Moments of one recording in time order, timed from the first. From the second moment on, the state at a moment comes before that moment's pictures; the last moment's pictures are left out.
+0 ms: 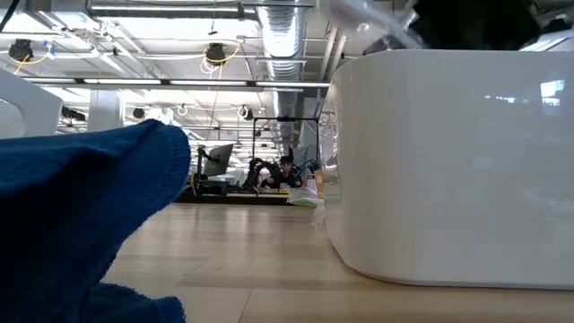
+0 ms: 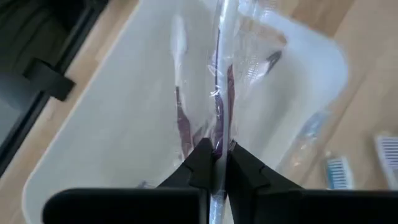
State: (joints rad) left arm -0.45 1.29 0.92 0.12 -0.32 -0.07; right arm 0.41 1.67 1.17 -0.61 -0.16 -0.09
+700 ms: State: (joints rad) left arm -0.45 1.29 0.92 0.11 -0.31 -0.07; right arm 0.49 1.76 1.26 -0.72 -0.18 -0.08
